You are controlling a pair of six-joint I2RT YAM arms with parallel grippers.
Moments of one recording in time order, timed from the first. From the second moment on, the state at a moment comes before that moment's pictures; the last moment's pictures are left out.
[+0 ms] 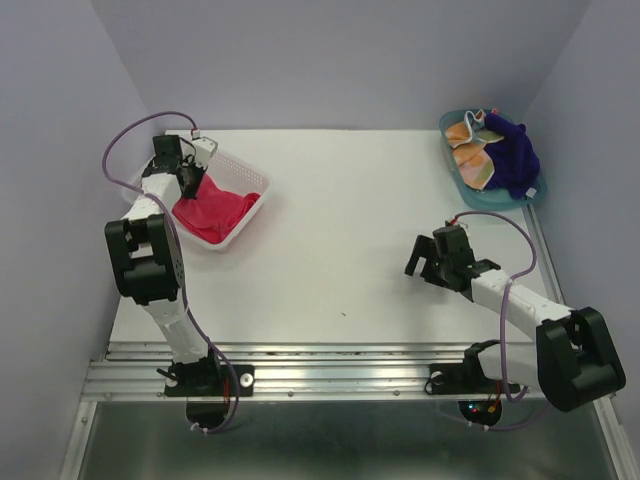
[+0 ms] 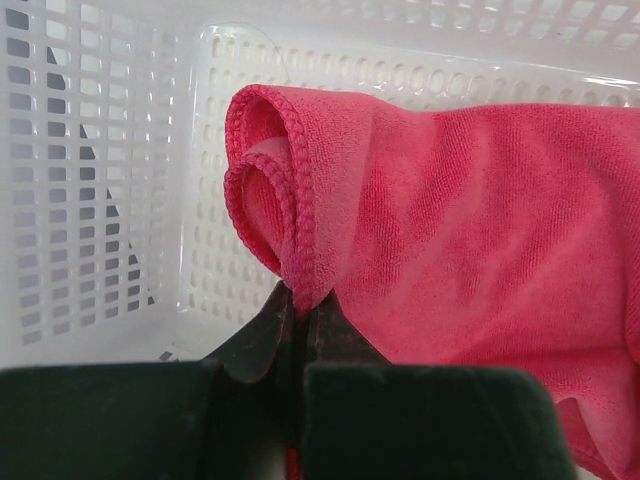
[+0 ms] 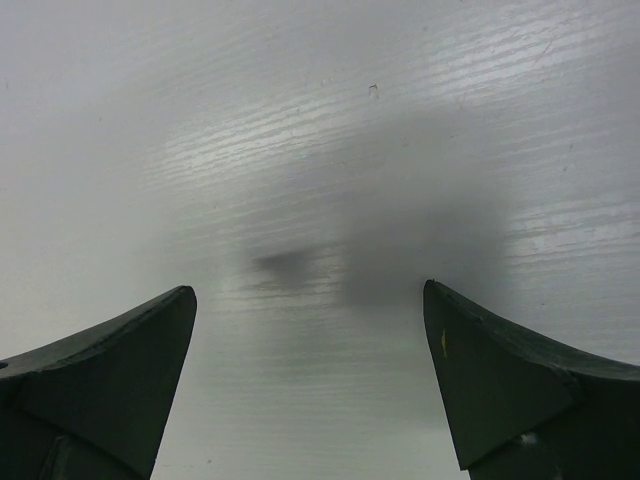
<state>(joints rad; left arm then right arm) 0.16 1.86 1.43 -0.39 0.10 0.58 0.32 1.19 0.52 -0.23 0.15 0.61</state>
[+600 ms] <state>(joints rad) 0.17 1.95 1.54 -0.35 -0.04 0.60 0.32 1.21 0.52 -0.23 0.19 0.61</state>
